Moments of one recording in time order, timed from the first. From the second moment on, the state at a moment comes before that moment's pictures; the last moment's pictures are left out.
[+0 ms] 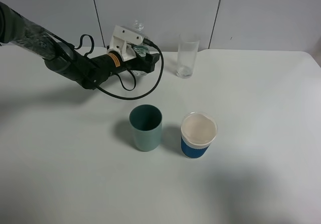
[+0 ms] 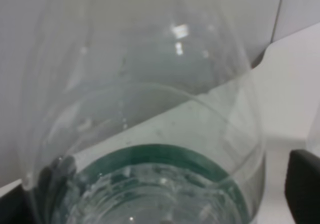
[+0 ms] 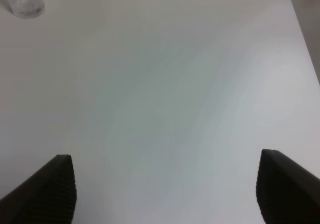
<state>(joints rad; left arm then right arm) -0.37 2.35 -1.25 0.32 -0.85 -0.17 0.00 0.00 -0.49 0.03 1.06 -0.09</state>
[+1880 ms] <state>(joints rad) -0.34 1.94 -0.96 0.44 -0.55 -0.16 0.00 0.00 -0.49 0.03 1.06 -0.09</state>
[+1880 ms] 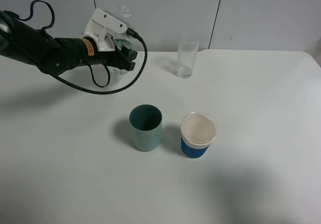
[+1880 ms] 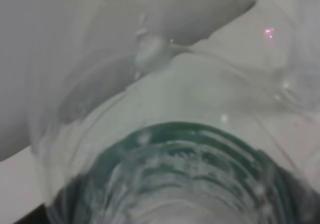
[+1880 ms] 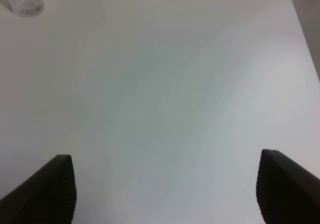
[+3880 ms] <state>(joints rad) -0.52 1.86 -1.10 -0.99 -0.39 1.21 0.00 0.00 -0.49 0.03 1.06 -0.09</state>
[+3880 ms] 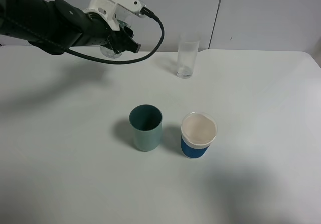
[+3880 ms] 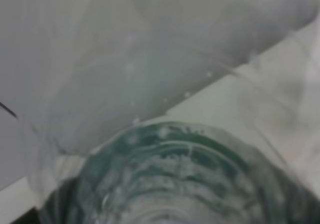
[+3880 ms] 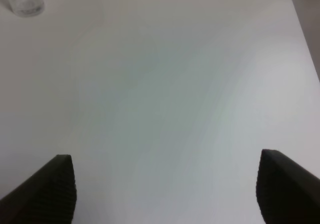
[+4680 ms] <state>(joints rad) -0.62 2.04 -1.41 -1.62 -0.62 2.03 0.00 0.00 -0.49 0.03 1.06 -0.09</state>
